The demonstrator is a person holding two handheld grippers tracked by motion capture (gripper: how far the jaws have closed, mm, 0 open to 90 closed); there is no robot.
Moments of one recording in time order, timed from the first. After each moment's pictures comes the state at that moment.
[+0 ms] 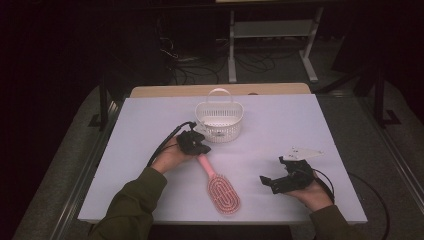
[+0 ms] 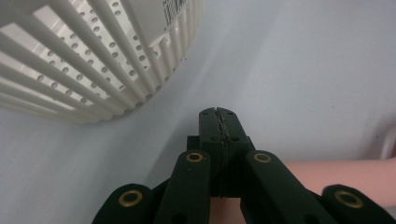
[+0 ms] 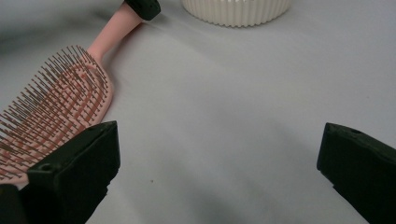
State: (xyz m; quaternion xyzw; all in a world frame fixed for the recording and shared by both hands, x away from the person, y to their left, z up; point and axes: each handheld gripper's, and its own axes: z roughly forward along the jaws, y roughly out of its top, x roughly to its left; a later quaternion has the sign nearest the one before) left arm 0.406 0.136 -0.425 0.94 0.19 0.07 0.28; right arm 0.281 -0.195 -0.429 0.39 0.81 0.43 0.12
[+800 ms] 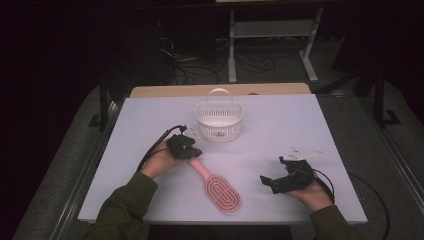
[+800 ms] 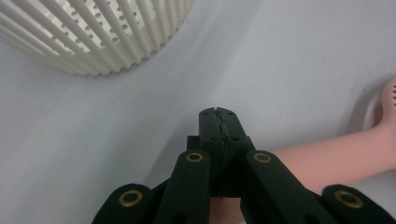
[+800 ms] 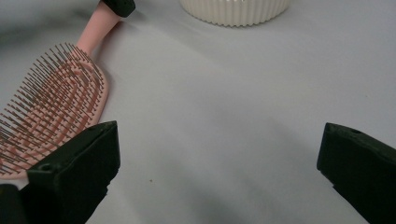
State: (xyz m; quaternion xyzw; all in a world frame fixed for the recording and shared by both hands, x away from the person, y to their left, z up) left arm 0.391 0.163 -0.422 0.94 0.19 0.08 0.28; right arm 0.281 -0.195 -0.429 0.39 0.81 0.43 0.12
